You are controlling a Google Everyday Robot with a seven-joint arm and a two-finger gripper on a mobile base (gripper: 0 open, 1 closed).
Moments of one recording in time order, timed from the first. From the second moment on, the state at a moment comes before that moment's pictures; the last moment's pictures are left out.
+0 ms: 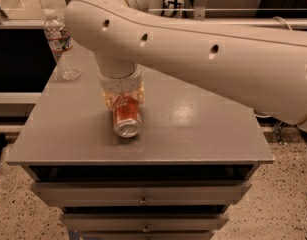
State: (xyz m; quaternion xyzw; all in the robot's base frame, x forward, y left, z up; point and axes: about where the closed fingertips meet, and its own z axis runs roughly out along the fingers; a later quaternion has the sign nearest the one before) arm 0.549 0.058 0.850 -0.07 0.98 0.01 0.16
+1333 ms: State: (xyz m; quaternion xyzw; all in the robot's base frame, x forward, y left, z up) arm 0.581 0.030 0.948 -0.22 0.88 0.17 0.39
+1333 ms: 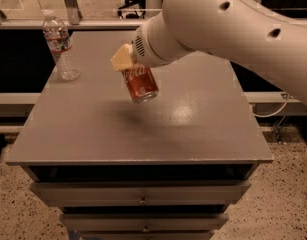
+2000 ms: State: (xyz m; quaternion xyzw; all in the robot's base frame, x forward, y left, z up) arm 0.577 0.043 0.994 -0.24 0.82 0.27 0.44
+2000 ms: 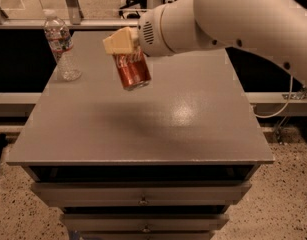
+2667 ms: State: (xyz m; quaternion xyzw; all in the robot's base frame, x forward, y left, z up) arm 0.583 0.046 0.996 -0.21 0.78 0.30 0.51
